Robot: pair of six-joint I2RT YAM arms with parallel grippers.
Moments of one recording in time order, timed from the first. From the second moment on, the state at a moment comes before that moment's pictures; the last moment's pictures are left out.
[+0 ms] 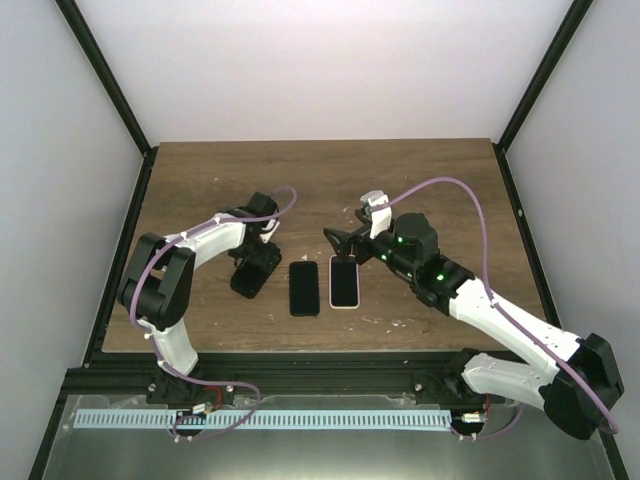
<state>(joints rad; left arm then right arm) -0.43 1.78 1.14 -0.73 -0.11 -0.01 0.70 1.07 0.76 0.09 -0.10 0.22</state>
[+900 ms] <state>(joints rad) -0.43 1.79 1.14 -0.76 -0.10 -0.02 0.69 1.07 0.75 0.09 -0.10 0.21</state>
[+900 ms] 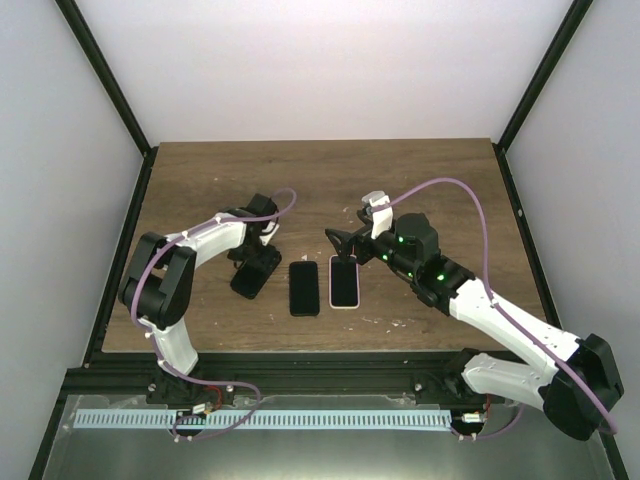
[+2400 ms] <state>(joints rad) -0.43 1.79 1.14 -0.75 0.06 -0.06 0.68 1.05 0.72 0.09 -0.10 0.20</state>
